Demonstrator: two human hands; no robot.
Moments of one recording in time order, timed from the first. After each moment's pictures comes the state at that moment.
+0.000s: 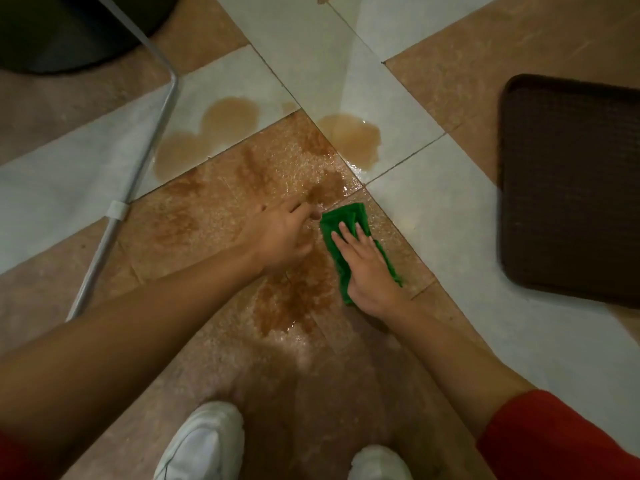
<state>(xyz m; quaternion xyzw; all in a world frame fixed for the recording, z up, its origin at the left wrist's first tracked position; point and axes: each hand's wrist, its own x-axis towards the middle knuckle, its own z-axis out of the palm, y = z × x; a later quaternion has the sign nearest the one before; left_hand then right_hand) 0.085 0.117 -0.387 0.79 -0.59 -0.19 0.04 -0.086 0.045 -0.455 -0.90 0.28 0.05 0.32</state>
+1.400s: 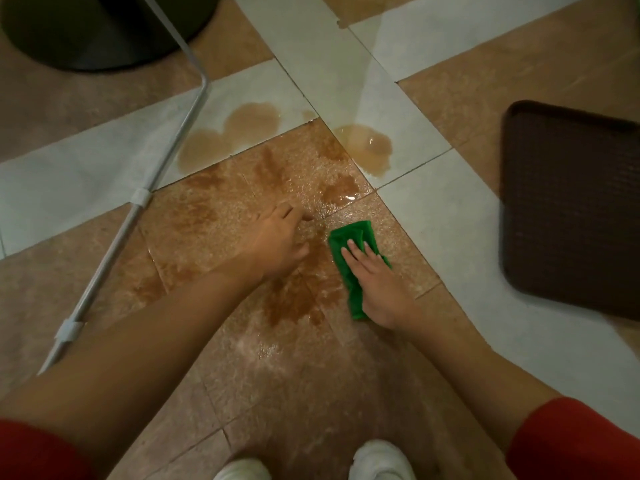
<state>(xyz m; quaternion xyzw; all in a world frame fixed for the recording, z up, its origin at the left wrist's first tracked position) 0.085 0.157 -0.392 0.83 -0.52 -0.19 0.08 -0.106 0.059 -0.447 -0.93 0.24 0.15 0.25</state>
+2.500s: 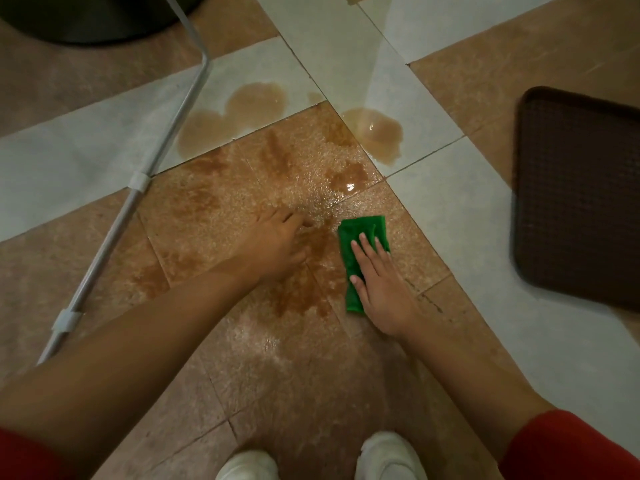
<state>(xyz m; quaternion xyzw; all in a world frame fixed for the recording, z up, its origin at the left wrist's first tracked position) 0.091 0.176 -0.414 0.81 -0.54 -0.21 0.07 -0.111 0.079 -0.467 -0.93 0.28 0.07 0.23</state>
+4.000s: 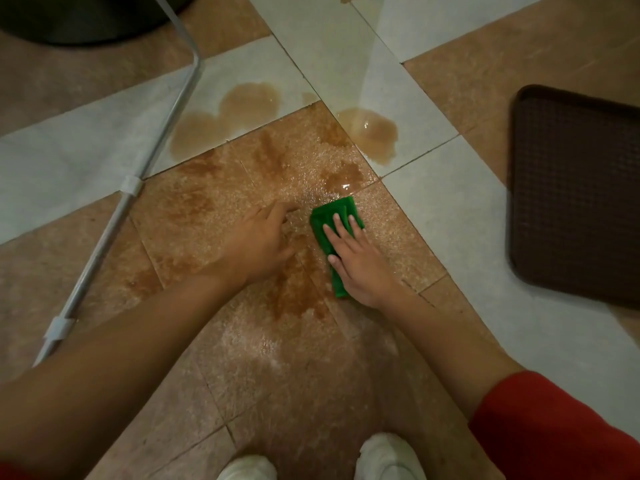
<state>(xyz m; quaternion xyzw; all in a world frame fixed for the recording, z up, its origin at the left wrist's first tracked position) 0.094 0.179 -0.401 0.83 -0.50 -0.21 0.14 -0.067 0.065 -0.459 -0.94 0.22 0.12 0.22</state>
